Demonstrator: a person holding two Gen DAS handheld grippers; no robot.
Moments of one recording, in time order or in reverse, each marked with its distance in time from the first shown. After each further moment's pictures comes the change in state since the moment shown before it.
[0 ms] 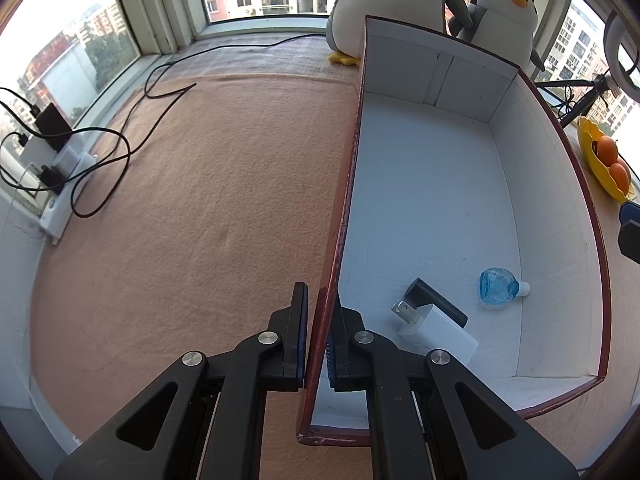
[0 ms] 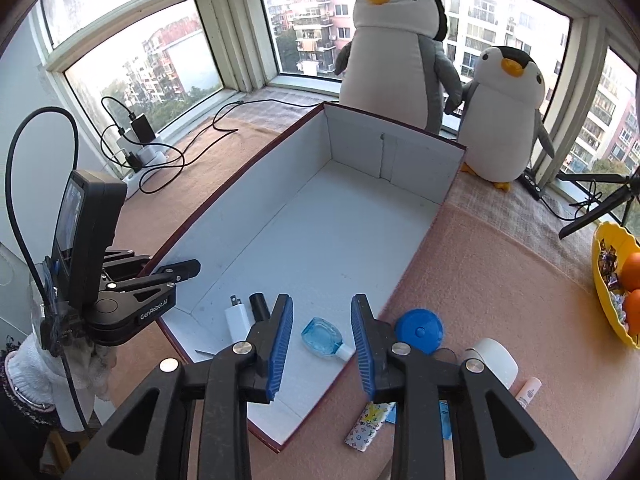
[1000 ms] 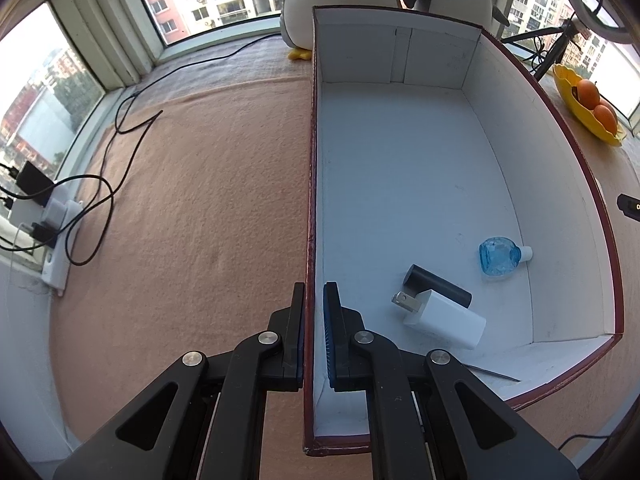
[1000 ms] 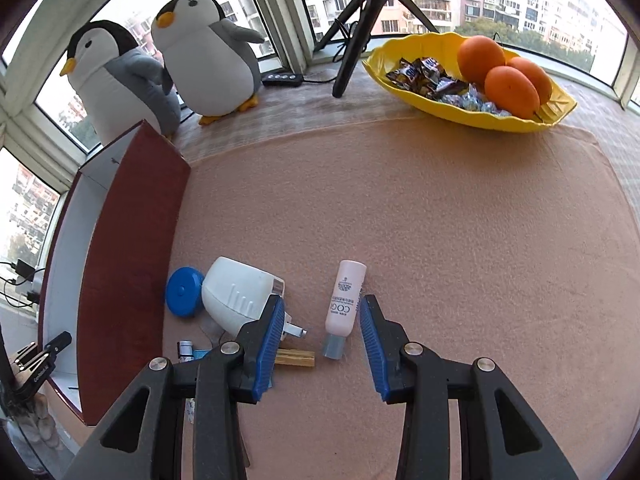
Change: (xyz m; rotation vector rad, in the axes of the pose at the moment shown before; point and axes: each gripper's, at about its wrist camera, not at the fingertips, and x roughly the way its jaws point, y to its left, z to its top) left arm 0.001 -0.013 0.005 0.194 0.023 0.001; right arm -0.003 -0.182 -0.100 0.631 0.061 -0.214
